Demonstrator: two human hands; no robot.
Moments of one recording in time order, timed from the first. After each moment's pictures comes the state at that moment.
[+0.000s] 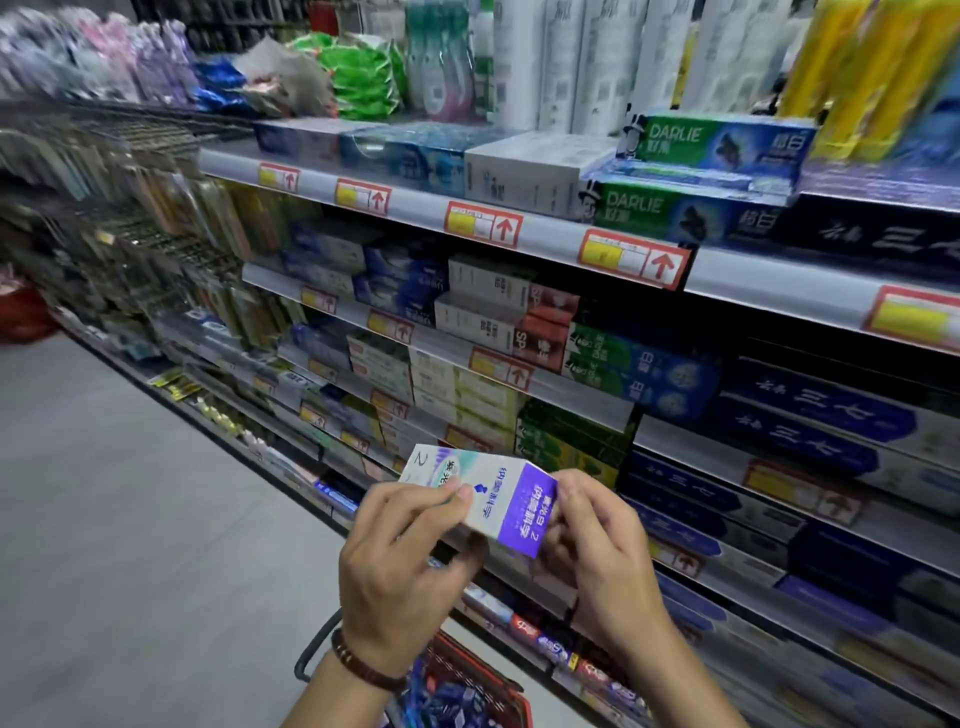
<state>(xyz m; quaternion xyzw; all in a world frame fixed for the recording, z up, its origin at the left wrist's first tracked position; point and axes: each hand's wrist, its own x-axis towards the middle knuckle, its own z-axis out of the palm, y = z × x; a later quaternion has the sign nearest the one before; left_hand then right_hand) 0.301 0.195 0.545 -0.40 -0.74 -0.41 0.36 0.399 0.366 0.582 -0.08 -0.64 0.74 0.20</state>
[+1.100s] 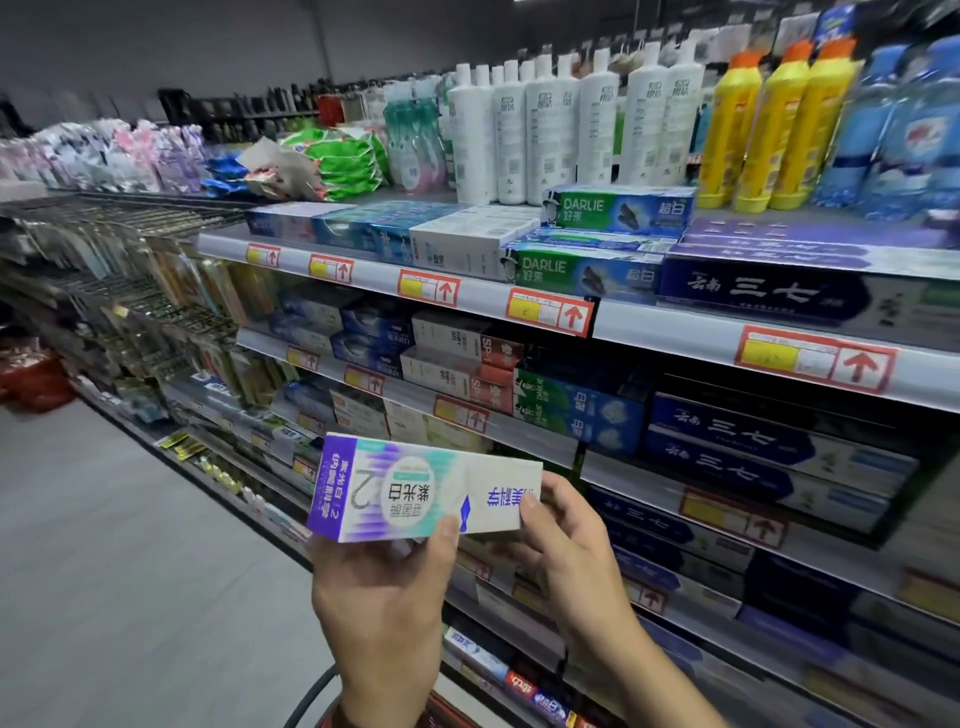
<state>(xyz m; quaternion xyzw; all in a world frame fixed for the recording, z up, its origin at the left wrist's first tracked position) 0.393 0.272 0.632 -0.11 -0.55 -0.80 0.19 0.412 0.415 0.595 -0.12 -0.61 0.76 0.19</state>
